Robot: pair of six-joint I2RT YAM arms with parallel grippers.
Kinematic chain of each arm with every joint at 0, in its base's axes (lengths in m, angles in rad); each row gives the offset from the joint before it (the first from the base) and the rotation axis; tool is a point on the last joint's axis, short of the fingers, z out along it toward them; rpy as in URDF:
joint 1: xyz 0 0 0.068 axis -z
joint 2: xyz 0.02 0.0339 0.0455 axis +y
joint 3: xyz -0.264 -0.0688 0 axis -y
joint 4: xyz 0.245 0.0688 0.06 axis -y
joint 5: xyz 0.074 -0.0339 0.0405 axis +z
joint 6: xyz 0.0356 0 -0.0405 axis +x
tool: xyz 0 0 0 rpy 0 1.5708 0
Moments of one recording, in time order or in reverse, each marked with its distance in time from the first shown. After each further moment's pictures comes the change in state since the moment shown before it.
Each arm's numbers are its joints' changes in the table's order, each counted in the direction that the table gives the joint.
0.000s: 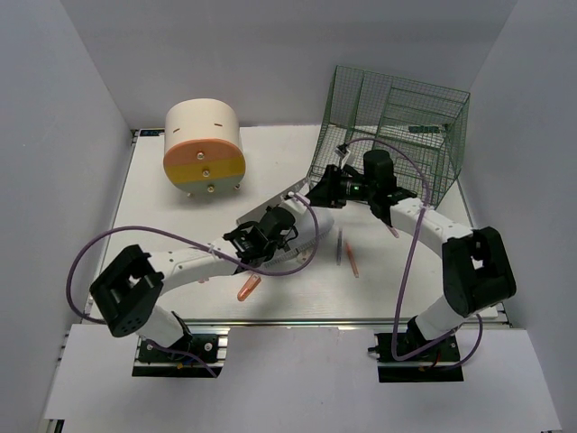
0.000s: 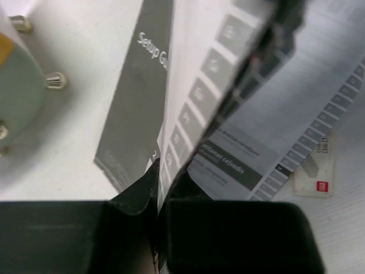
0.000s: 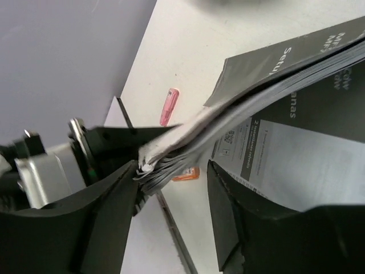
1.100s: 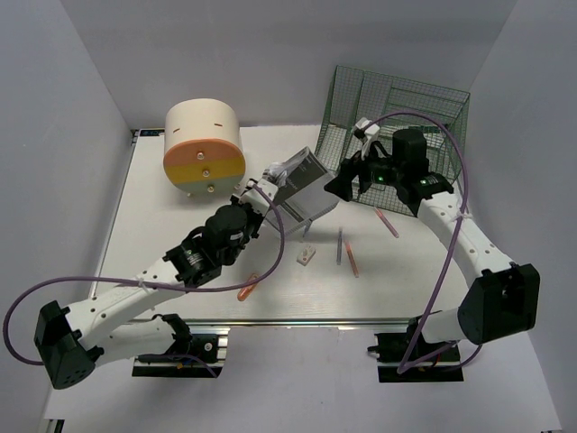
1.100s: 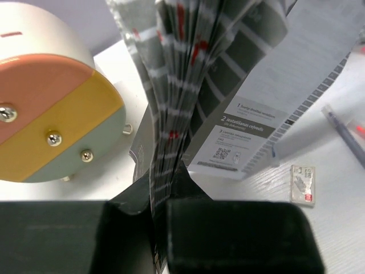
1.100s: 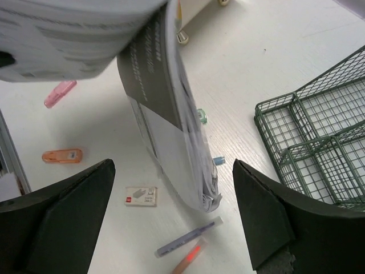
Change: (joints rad) left arm -0.011 -0.478 -0.041 -0.048 -0.005 0.112; right arm 0.096 -0.203 0.189 -0.415 -0.126 -0.781
